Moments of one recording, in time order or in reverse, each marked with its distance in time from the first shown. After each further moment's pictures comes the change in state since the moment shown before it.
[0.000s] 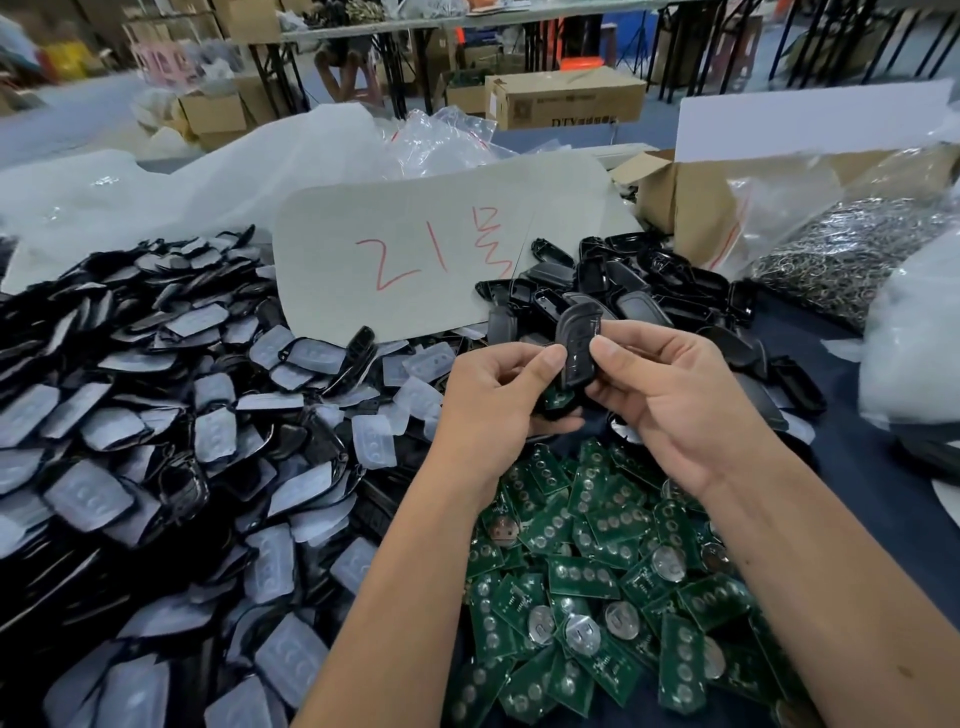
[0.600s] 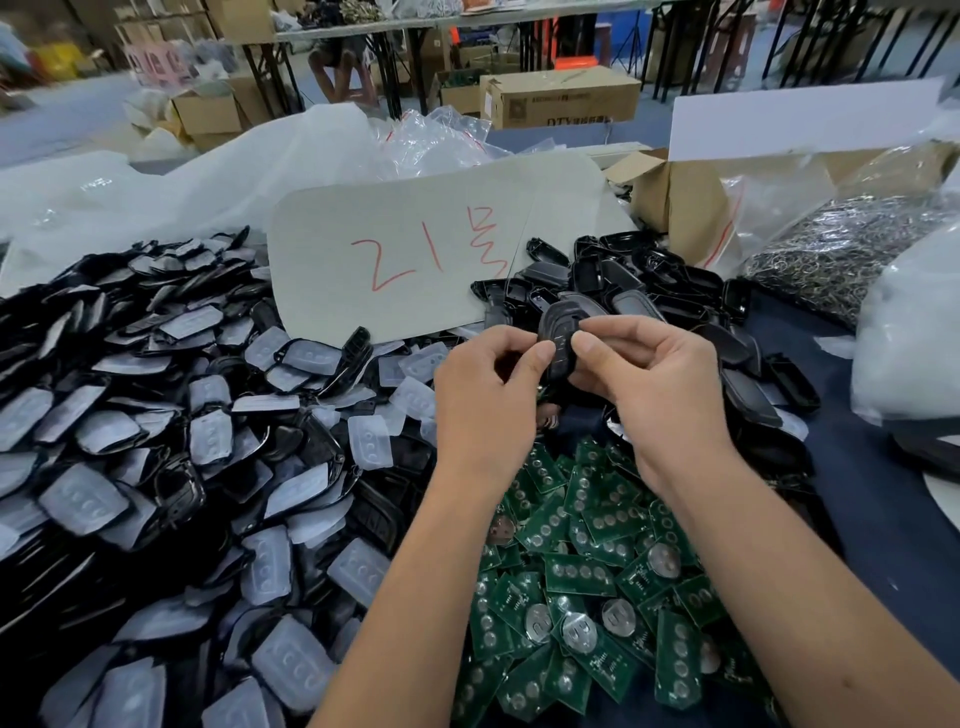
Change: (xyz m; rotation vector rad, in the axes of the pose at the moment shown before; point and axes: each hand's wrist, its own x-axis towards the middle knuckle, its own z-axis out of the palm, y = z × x) left_hand 0.007 -0.009 0.001 0.398 0.221 0.247; right_hand 0.002 0.017 0.008 -0.261 0.181 -0.202
